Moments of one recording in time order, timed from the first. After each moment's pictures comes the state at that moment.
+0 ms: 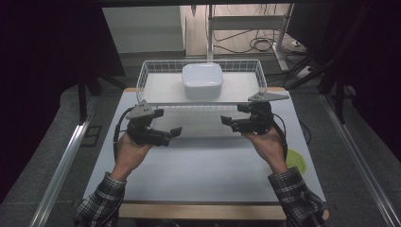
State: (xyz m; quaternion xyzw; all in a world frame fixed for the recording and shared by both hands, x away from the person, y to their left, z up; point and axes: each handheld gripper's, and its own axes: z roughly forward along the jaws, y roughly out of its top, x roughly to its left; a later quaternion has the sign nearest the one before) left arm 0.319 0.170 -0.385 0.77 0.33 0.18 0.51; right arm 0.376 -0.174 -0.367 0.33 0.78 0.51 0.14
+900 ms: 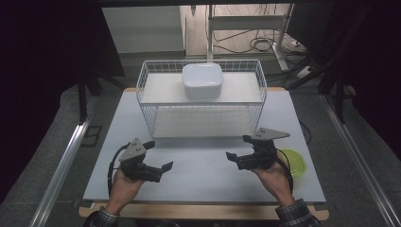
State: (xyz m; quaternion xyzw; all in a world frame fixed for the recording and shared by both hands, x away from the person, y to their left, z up) left arm 0.266 0.190 -0.473 0.77 0.35 0.17 0.50; right arm 0.322 -0.198 -0.440 0.31 0.81 0.48 0.13
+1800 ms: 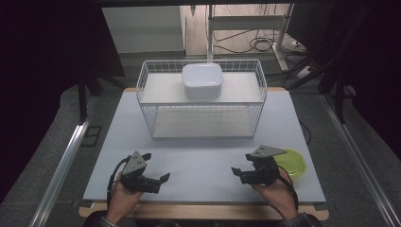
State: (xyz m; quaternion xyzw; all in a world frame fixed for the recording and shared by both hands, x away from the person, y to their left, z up) left arm 0.250 0.194 -0.505 0.79 0.37 0.19 0.46; right arm 0.297 -0.213 -0.474 0.35 0.83 0.41 0.14
